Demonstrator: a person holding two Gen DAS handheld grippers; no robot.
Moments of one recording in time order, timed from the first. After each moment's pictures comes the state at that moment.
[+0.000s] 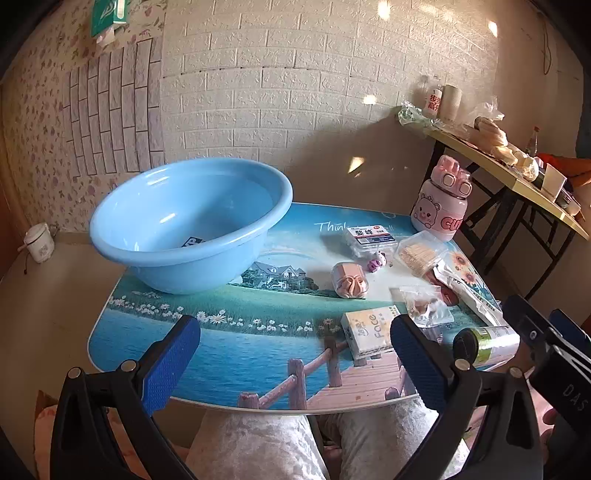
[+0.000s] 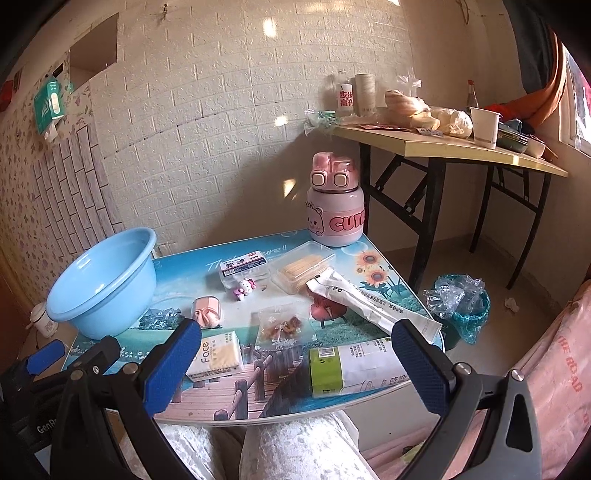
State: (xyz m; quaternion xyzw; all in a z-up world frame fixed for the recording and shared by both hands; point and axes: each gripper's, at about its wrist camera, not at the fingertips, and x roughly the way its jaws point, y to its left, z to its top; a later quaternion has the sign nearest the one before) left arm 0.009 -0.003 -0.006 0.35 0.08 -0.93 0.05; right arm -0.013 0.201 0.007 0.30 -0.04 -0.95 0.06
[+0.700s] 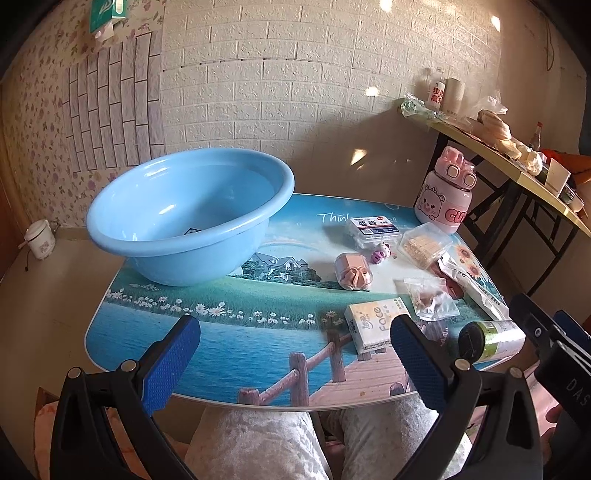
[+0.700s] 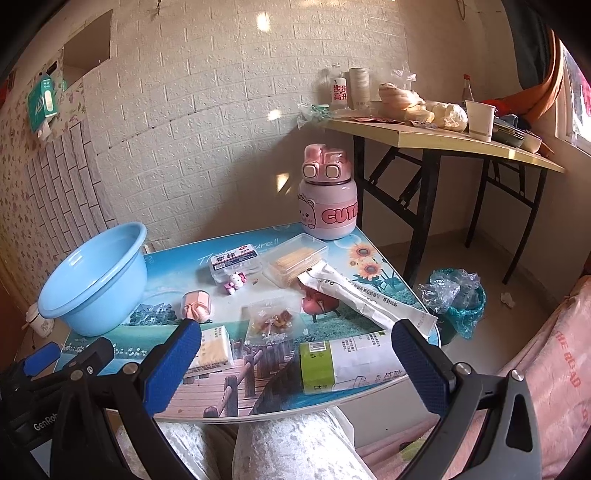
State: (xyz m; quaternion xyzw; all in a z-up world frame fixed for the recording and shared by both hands) left arm 0.006 -0.002 -0.015 0.36 0.08 -0.93 0.07; right arm -0.016 0.207 -0.001 0.31 -0.04 -0.95 0.04
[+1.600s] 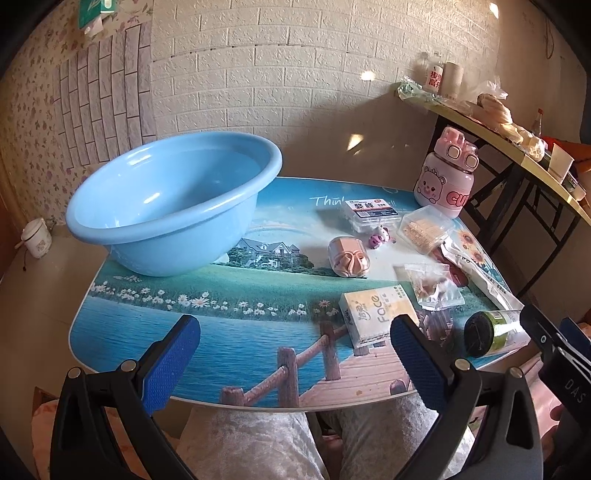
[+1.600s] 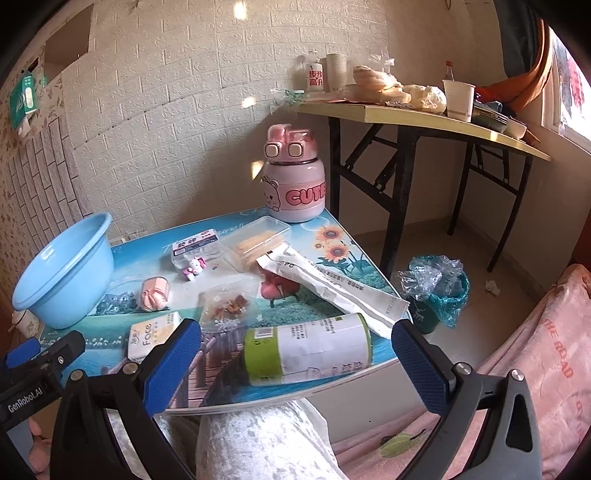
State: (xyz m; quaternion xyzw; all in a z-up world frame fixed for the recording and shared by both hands) left arm -0.009 0.008 -0.033 0.38 0.07 -0.92 0.07; right arm -0.025 0.239 -0.028 0.33 -0.04 -0.94 0.01
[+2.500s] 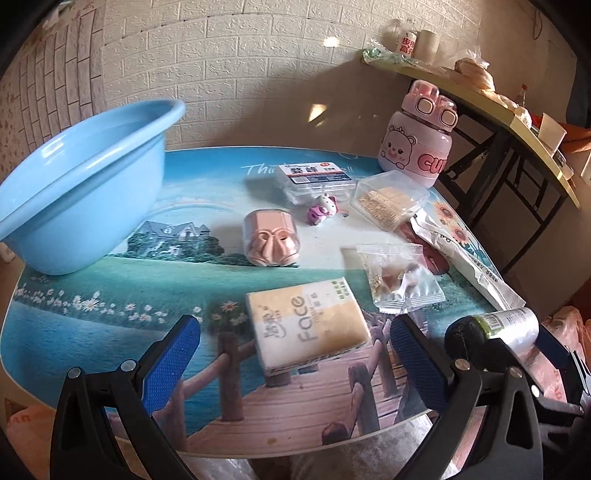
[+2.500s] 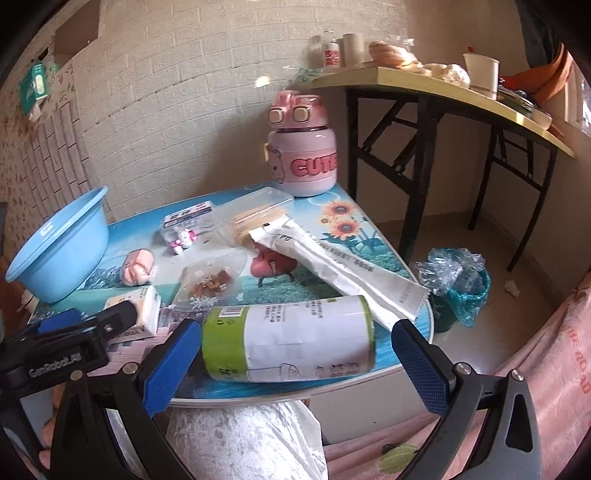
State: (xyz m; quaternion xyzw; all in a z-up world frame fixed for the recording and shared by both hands) left arm -0.066 0.061 -0.077 0.42 0.08 -0.91 0.02; right arm -0.050 0.255 -0.072 0.36 -0.03 -0.93 0.07
